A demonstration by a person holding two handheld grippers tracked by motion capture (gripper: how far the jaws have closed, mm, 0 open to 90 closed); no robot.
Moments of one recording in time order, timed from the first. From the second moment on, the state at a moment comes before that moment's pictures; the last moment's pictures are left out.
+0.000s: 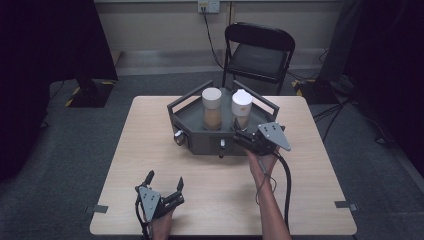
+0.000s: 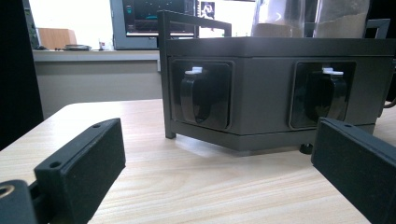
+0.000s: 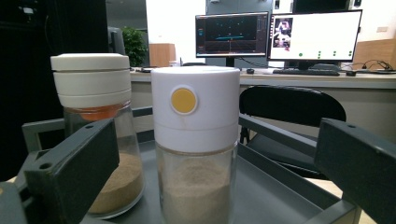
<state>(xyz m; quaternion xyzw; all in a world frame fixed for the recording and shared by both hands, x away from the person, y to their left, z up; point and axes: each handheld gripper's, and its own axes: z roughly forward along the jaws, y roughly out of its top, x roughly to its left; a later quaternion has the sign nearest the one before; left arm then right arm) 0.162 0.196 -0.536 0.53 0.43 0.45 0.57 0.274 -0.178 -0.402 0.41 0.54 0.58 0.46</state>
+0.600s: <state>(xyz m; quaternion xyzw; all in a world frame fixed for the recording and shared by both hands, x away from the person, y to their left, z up) 0.162 0.196 -0.536 0.53 0.43 0.45 0.57 0.247 -0.186 -0.410 0.40 0.53 0.58 0.46</state>
